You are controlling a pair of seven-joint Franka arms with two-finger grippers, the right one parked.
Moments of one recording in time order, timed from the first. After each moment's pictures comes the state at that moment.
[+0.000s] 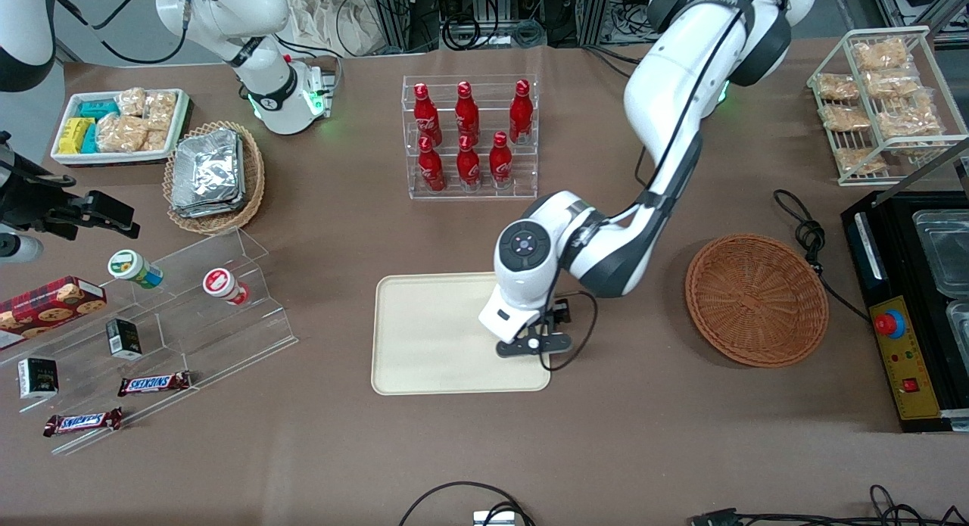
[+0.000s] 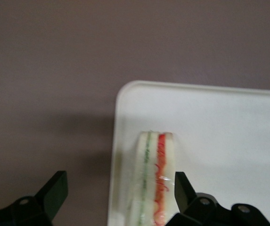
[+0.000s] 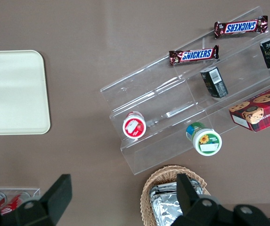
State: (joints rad) arm -0.50 0.82 -0.19 -1.15 0.29 1.98 -0.86
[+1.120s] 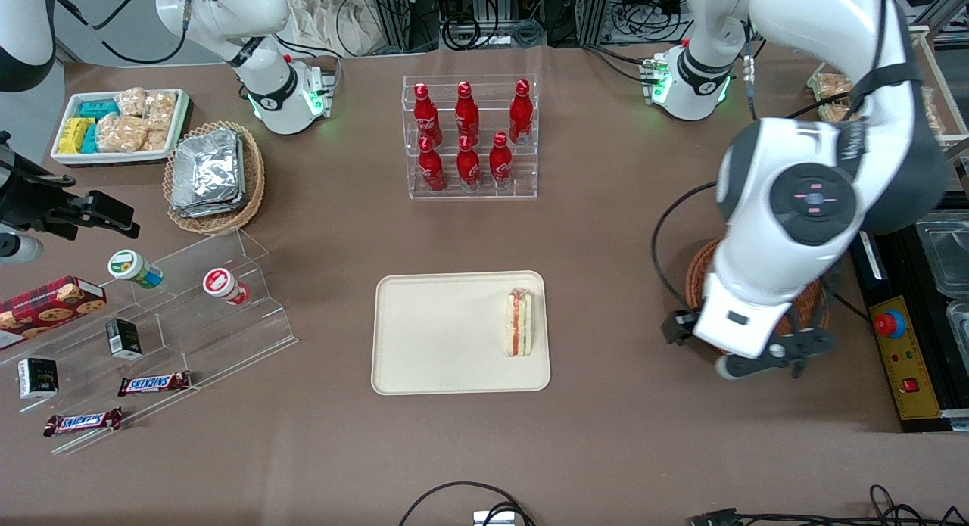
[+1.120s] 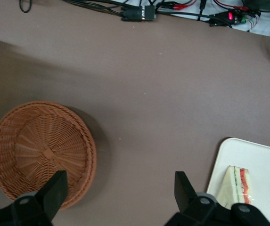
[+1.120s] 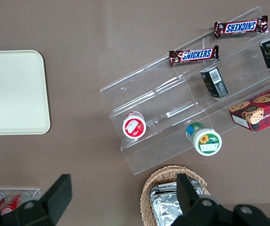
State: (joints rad) arm -0.50 0.51 0.29 -1.15 -0.02 1.70 -0.51
